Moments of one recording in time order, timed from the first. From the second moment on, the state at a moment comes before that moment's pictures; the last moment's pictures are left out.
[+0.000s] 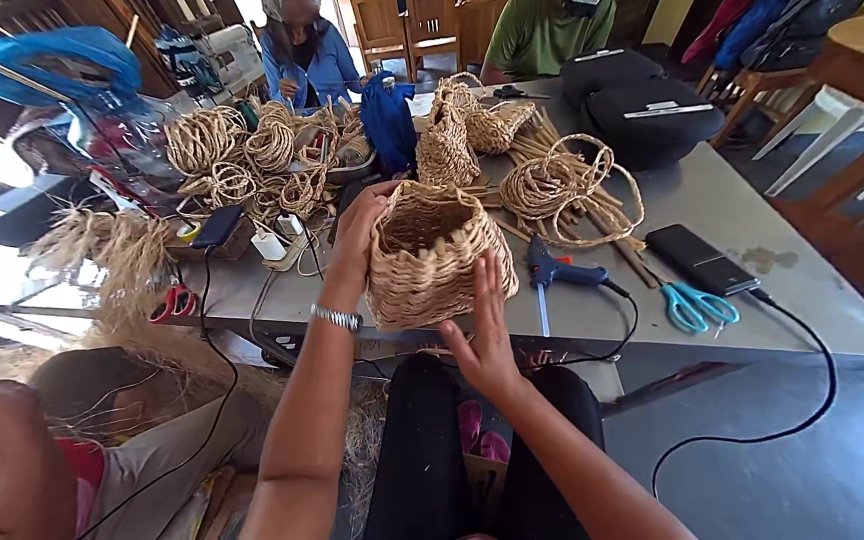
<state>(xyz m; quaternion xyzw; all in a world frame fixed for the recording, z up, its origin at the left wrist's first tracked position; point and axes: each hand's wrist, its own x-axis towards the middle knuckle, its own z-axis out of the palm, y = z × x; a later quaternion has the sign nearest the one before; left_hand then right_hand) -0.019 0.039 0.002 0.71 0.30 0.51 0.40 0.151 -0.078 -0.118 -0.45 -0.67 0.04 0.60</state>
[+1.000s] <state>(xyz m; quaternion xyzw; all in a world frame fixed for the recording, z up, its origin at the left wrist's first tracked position) -0.016 -0.046 0.008 0.88 0.14 0.43 0.15 0.165 -0.127 -0.075 -0.39 -0.62 0.24 0.64</state>
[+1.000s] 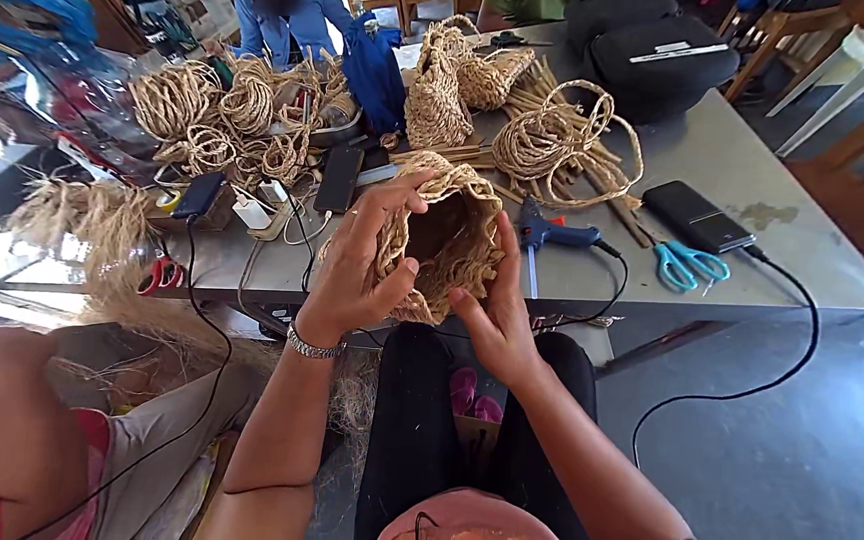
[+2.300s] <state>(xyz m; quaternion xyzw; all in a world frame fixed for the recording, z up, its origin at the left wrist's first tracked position) -0.045 0.070 -0.026 0.74 0.27 0.55 0.27 0.171 -0.047 -0.115 -0.57 -0.65 0.05 0.50</state>
